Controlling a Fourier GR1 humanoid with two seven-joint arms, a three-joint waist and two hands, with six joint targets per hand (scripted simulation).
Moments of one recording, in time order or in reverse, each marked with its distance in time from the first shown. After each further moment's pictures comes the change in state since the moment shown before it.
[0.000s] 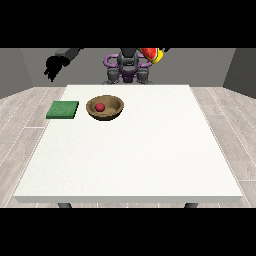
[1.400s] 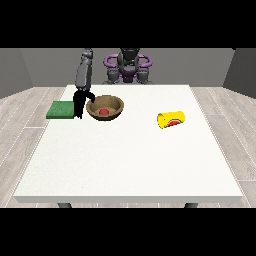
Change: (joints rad) left arm 0.094 0.409 0.547 -0.190 0.810 -0.591 -0.124; right arm -0.165 0.148 0.010 0.389 0.036 -0.085 -0.357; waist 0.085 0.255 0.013
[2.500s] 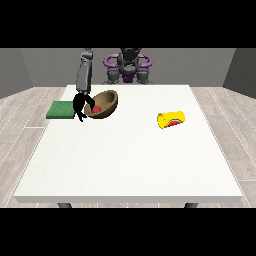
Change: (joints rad) left arm 0.032 0.112 0.066 -0.076 0.134 -0.057 0.023; right arm -0.077 -0.038 0.006 0.127 0.050 -0.168 -0.127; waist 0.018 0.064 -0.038
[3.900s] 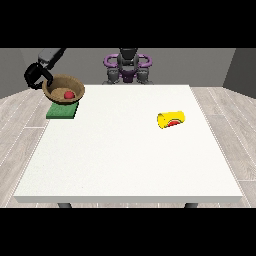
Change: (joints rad) left arm 0.179 0.120 0.108 0.264 -0.006 -0.076 -0.154; right arm -0.082 -0.416 0.124 -0.081 0.130 0.030 0.630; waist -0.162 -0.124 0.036
